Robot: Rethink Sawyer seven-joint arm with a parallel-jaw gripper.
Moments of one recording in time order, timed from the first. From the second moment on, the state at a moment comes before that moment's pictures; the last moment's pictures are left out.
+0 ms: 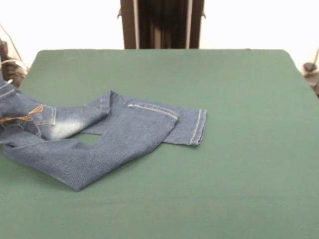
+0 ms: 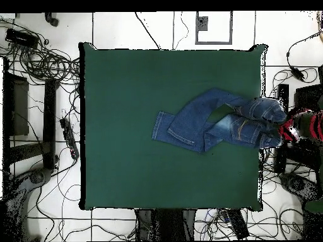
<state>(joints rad) -1.05 -0.57 0.60 1.25 -0.34 1.19 0.49</state>
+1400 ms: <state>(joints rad) -1.05 -0.44 0.62 1.12 -0.35 1.19 0.46</state>
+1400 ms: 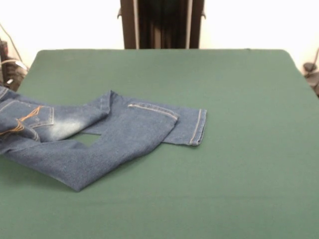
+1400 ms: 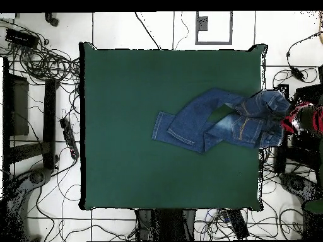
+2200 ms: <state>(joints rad) -1.03 -0.44 0.62 1.10 -0.36 1.19 0.46</state>
